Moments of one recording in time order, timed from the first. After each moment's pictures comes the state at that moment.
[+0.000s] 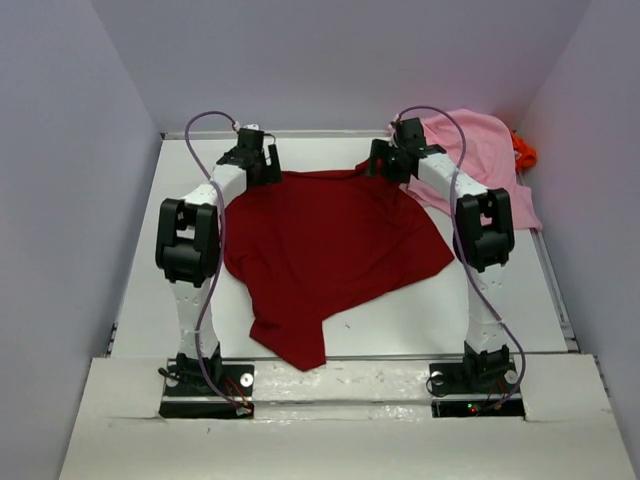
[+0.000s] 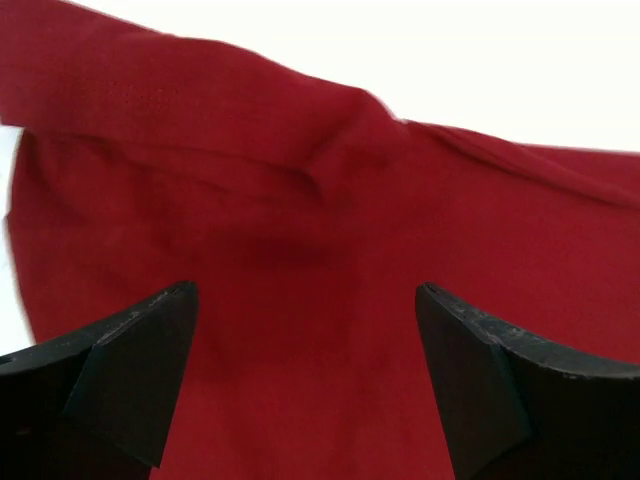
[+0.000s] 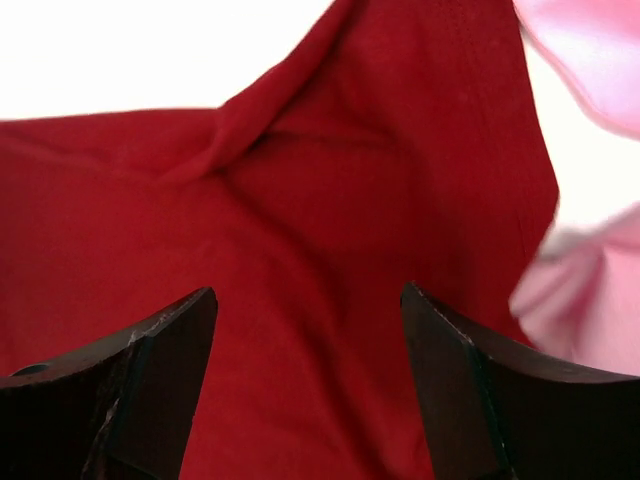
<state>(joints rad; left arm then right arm) -0.19 2.12 1.64 -0.33 -0.16 -0.33 0.26 2.30 1.93 -0.45 -0.14 0.37</state>
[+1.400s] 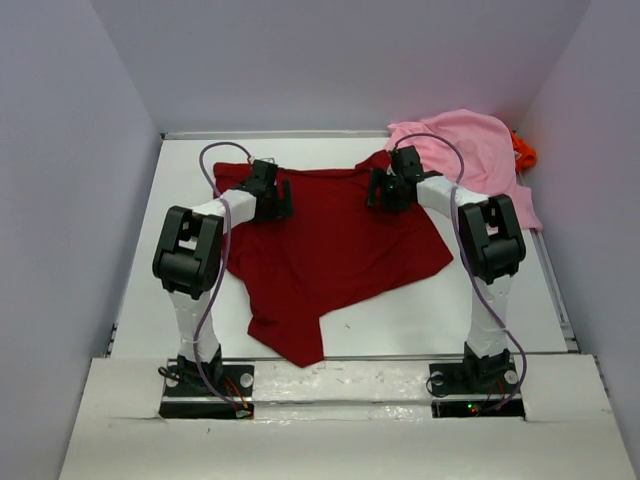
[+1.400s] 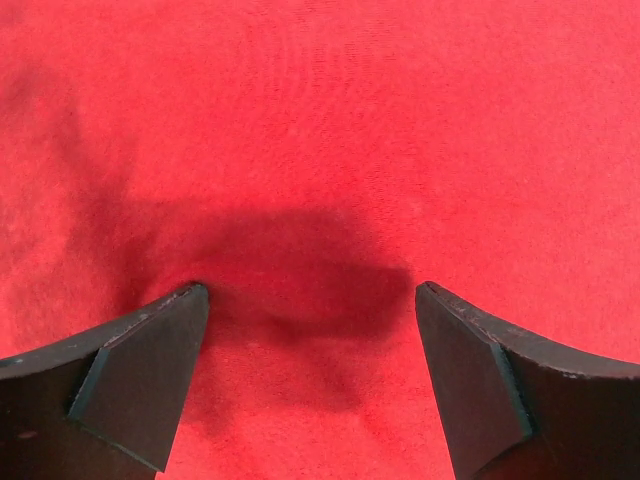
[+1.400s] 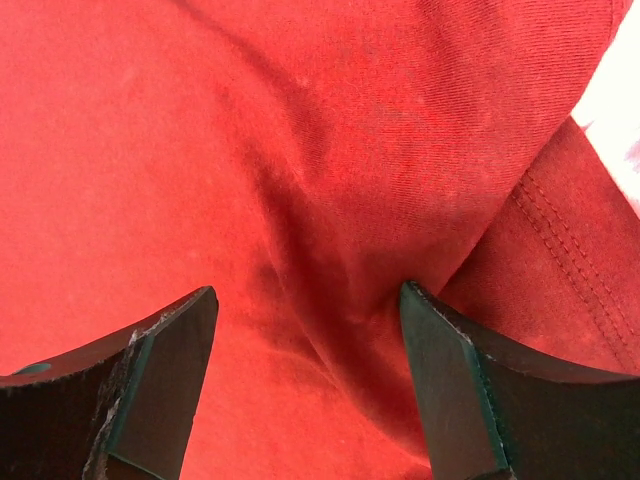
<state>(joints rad) -0.31 1.95 1.27 -0.25 -0.14 -0.36 0.31 2.09 1.51 -0.30 -0.11 0.38</state>
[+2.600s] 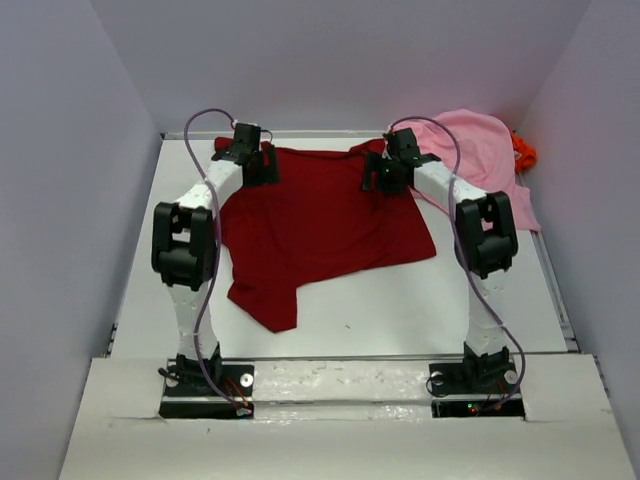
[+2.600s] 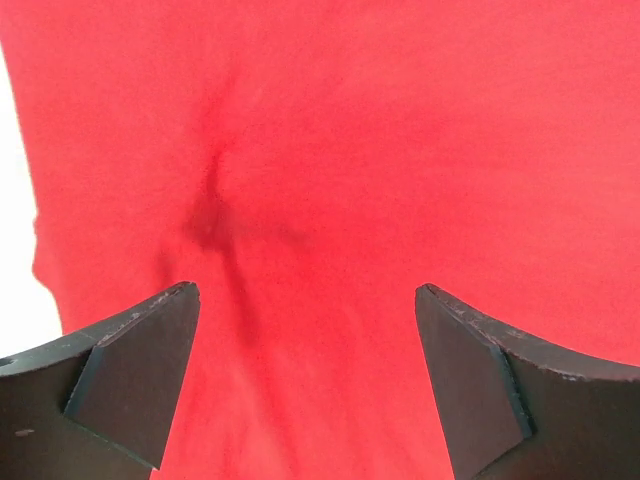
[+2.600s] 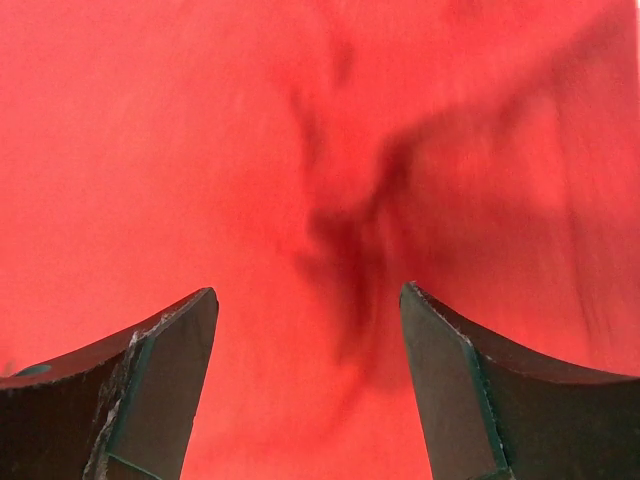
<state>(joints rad) -0.20 2.08 1.65 -0.47 -0.15 -0.29 0.31 2.22 1.79 -0.43 -0.14 0.37</state>
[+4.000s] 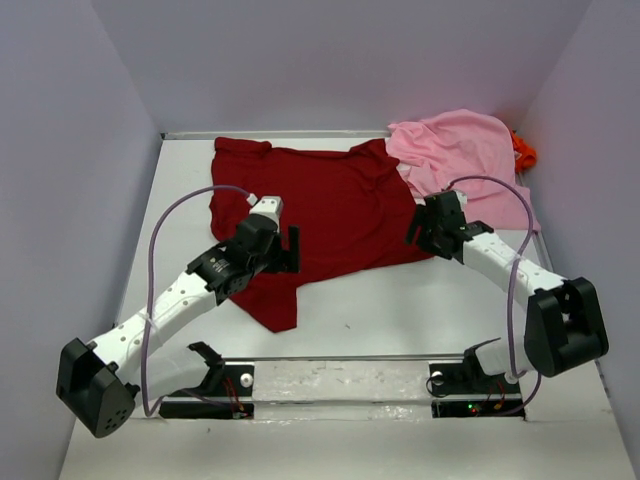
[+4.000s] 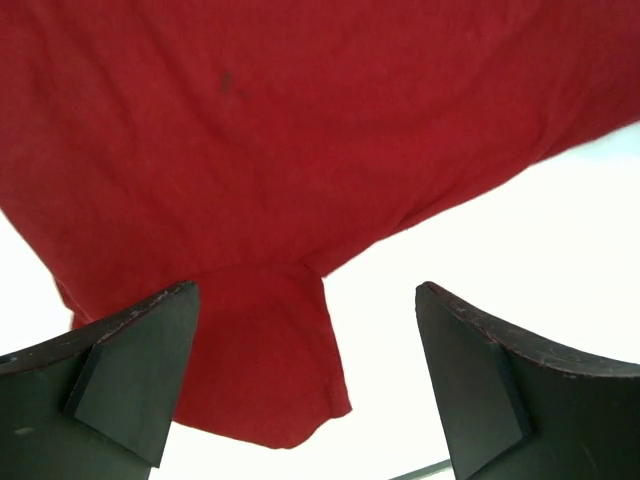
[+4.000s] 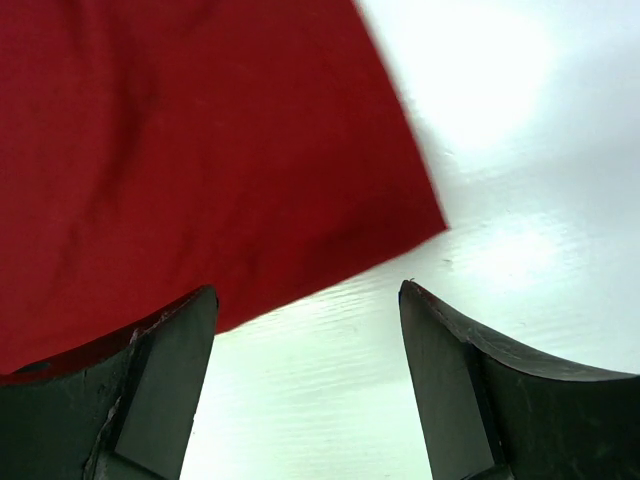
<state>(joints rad) -0.67 1.04 0.80 -0.50 -0.21 -0.47 0.33 1.38 0.89 -0.40 0.24 0.61</state>
